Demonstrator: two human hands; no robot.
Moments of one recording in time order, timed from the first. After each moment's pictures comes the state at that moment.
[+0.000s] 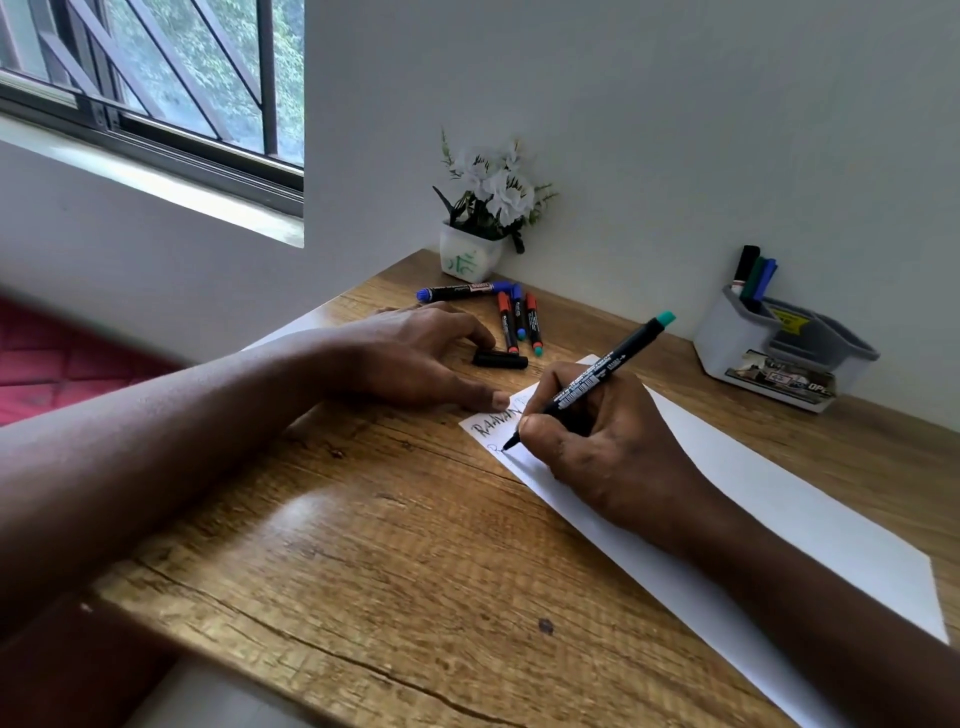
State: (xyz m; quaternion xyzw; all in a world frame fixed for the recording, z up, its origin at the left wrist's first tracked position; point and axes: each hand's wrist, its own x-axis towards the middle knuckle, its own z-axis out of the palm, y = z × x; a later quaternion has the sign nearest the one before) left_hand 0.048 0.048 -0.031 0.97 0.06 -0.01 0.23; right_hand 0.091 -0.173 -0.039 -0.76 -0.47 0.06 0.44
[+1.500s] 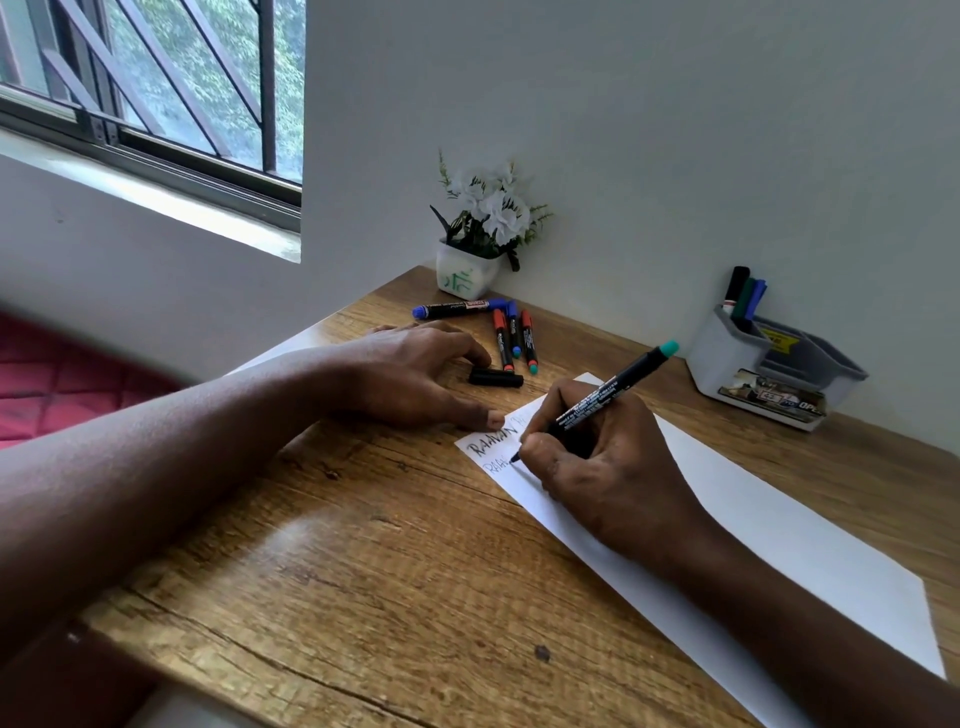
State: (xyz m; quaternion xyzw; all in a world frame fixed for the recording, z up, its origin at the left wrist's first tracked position) left_hand 0.048 0.047 -0.030 0.97 0.06 -0.01 0.22; right_hand 0.089 -0.176 -0.040 -0.79 -0.44 0.01 0.43
